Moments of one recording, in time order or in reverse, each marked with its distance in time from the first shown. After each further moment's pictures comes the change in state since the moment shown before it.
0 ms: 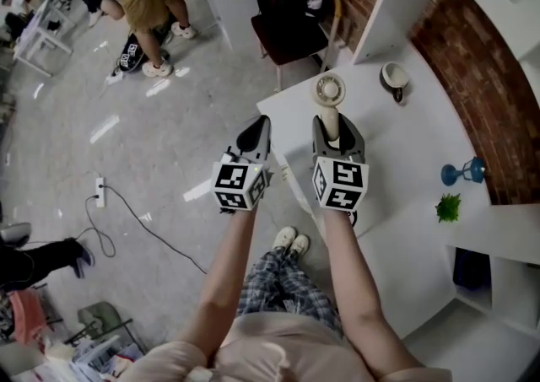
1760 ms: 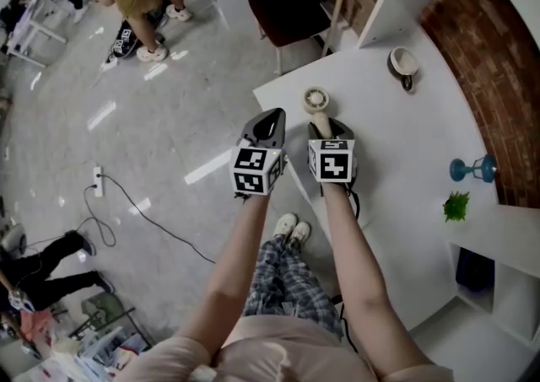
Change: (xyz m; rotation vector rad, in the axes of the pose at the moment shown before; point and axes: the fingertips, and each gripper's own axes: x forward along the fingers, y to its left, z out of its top) left arm 0.057 -0.003 -0.081 -0.024 0.179 -0.012; right arm 0.061 -0.015 -0.147 -0.040 0.488 0.038
